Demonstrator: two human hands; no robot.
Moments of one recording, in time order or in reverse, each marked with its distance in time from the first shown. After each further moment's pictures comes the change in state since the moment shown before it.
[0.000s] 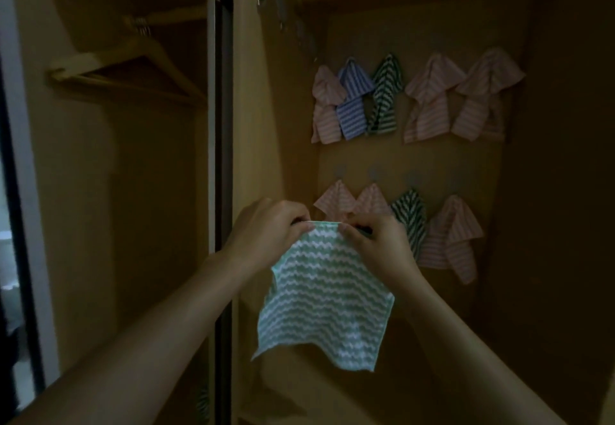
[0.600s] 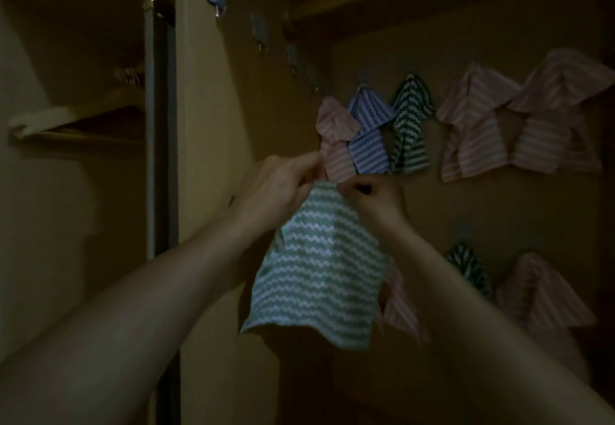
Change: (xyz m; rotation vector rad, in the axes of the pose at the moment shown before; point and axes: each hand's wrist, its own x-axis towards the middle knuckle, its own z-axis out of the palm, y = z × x) left_hand 0.201 -0.059 0.023 0.223 0.205 0.214; right_hand 0.230 0.077 0.043 0.405 0.174 -0.056
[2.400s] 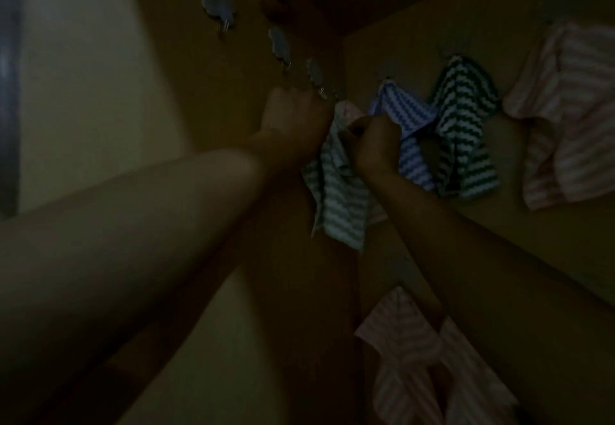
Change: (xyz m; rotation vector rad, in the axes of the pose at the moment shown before) left_hand 0.184 -0.070 0.064 0.974 -0.060 -0.057; right_hand 0.217 0.065 0.068 0.028 0.185 -0.067
